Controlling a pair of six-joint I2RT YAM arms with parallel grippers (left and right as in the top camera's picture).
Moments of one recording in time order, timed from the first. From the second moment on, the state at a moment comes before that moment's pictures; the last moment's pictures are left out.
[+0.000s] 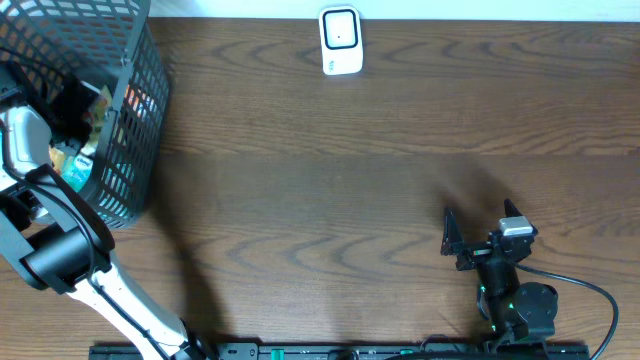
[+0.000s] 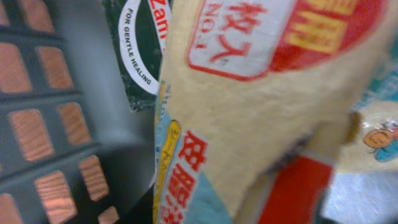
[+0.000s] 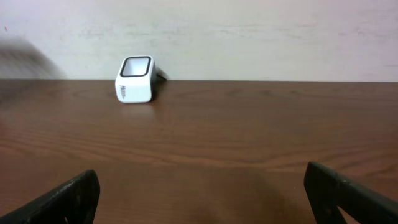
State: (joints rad) left arm 0.57 2.15 1.71 -0.67 0.08 1.02; right arm 0.07 0.01 0.01 -0.07 -0.07 0.04
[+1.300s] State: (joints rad) left arm 0.21 1.53 1.69 -0.44 0.52 -0.60; right arm 0.07 0.01 0.01 -0.07 -0.07 0.04
